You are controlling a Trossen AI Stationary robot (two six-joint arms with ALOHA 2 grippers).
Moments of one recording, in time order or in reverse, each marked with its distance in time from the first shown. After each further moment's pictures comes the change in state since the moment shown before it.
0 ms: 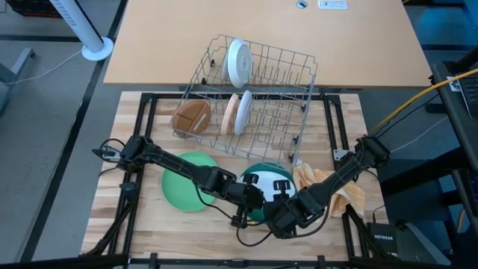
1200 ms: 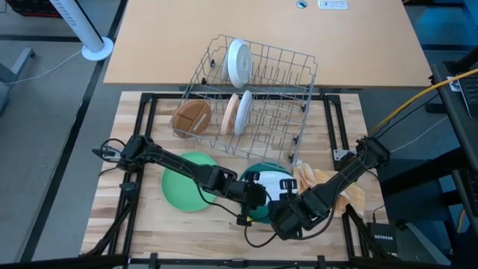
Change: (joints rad) left arm 0.002 0.002 -0.001 0.064 -0.026 -0.067; right arm 0.031 0.002 0.086 -0.160 -0.023 0.068
